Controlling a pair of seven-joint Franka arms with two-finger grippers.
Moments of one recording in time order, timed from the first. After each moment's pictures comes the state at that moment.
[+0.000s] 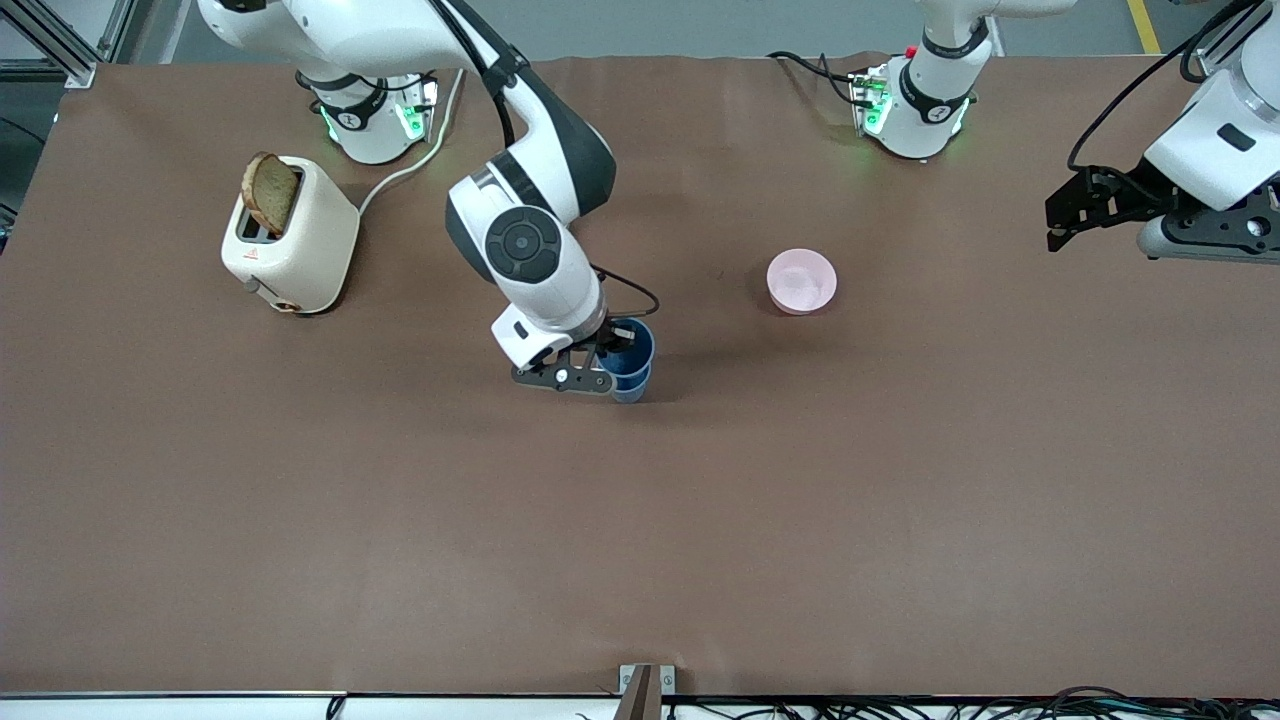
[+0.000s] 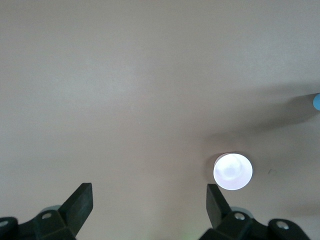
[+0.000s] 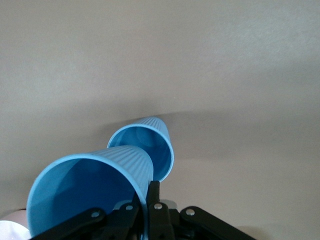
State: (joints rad) left arm -0.11 -0.02 -0.06 -1.54 0.04 1.52 -0.03; right arm 0.70 0.57 -0.03 -1.44 0.18 2.00 0.74
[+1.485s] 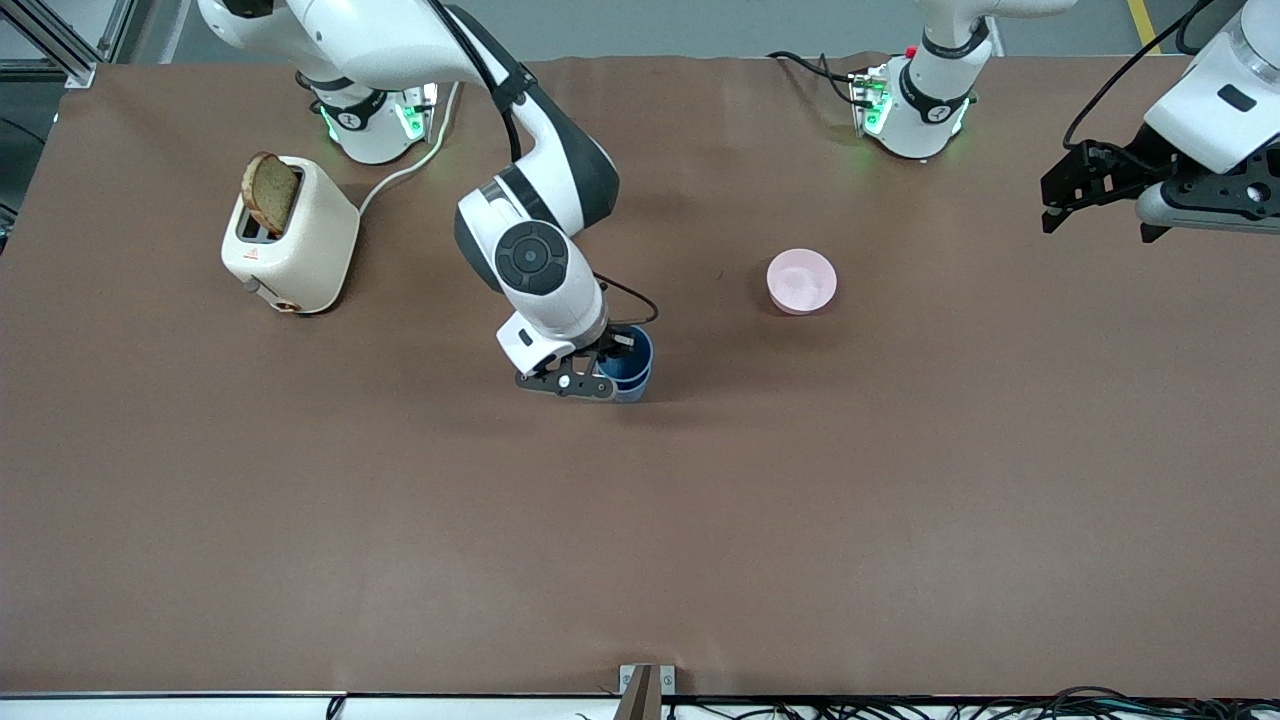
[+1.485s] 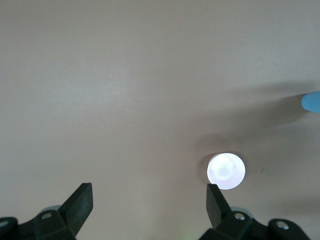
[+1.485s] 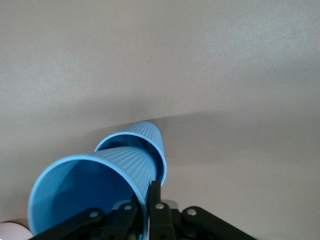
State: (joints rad) left arm -0.11 -0.07 -0.06 -1.57 0.01 1.54 -0.03; right arm 0.70 0.59 -0.05 -1.46 0.18 2.03 0.74
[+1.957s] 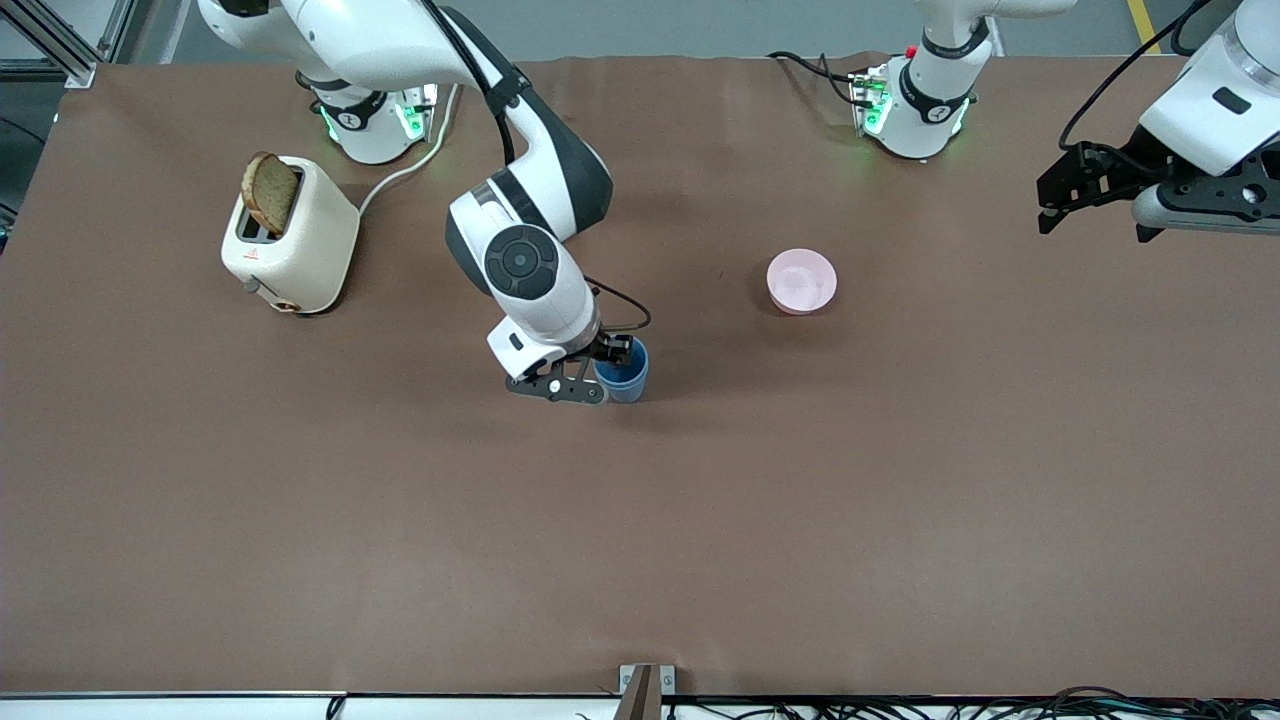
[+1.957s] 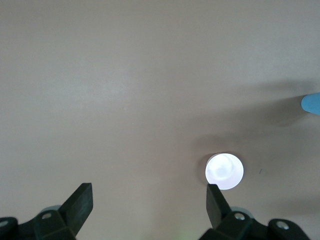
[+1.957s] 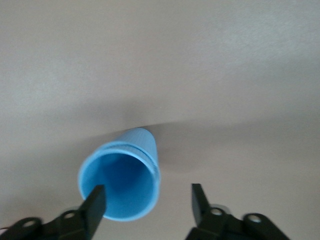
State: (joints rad) left arm -0.12 -0.07 -0.06 -1.57 0.01 1.54 -0.05; right arm 0.69 0.58 -0.06 -1.45 0.17 2.02 0.74
